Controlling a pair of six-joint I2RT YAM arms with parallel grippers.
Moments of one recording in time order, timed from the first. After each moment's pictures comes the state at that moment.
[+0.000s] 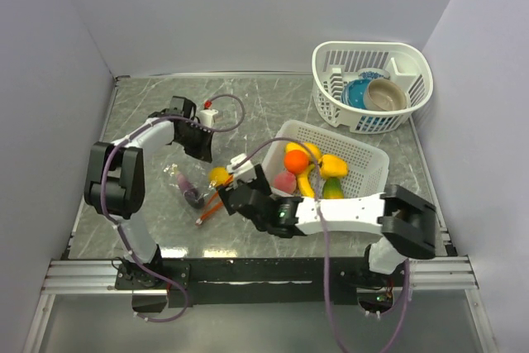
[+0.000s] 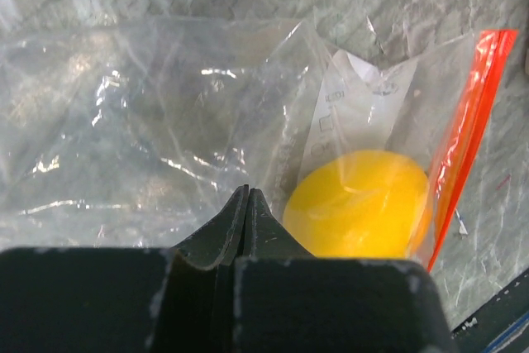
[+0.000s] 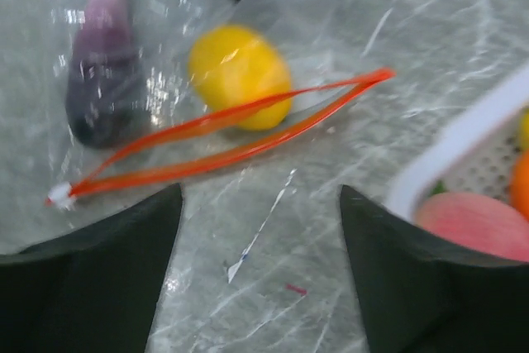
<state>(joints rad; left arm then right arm) -0.19 1.81 1.24 -0.60 0.47 0.26 1.28 1.57 0.96 0.05 0.71 0.34</state>
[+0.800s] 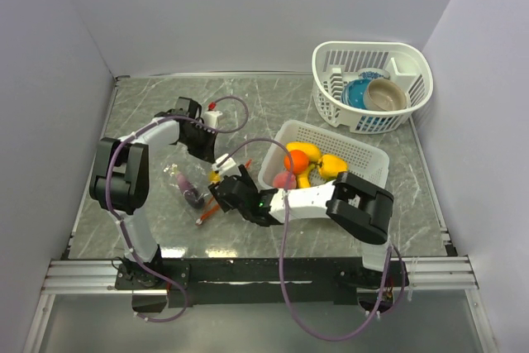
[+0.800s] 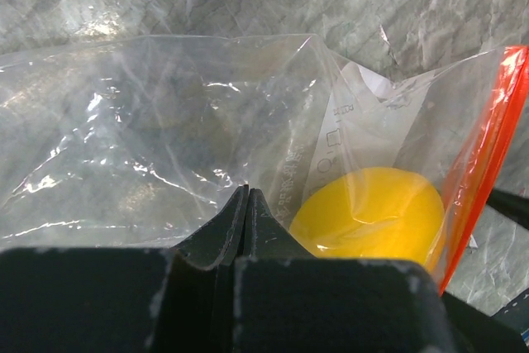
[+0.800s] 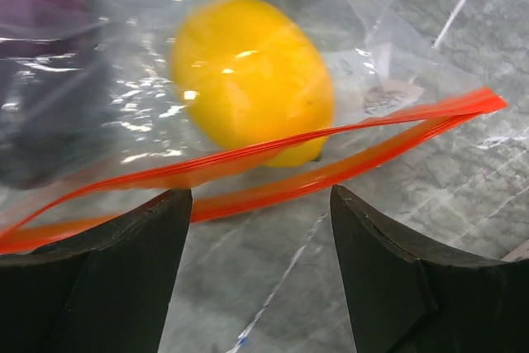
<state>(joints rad) -0.22 1.86 1.26 -0.58 0.44 0.25 1.18 1.88 1.05 0.17 0.53 0.27</state>
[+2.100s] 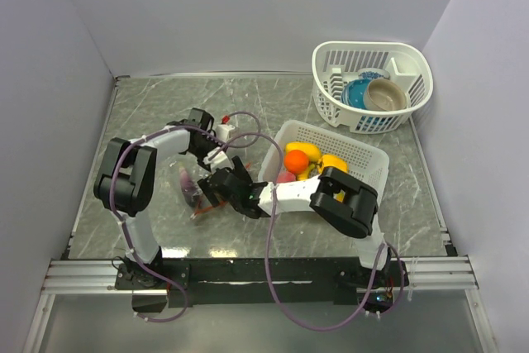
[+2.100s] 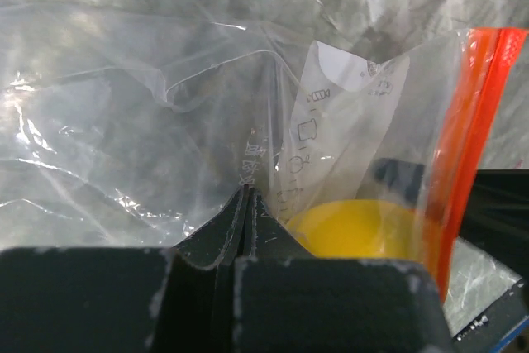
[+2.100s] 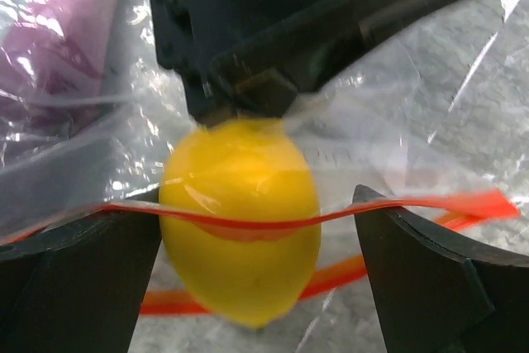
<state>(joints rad) -0.31 1.86 1.17 -0.54 0.45 0.27 1.14 2.00 1.18 0.19 0.50 0.23</state>
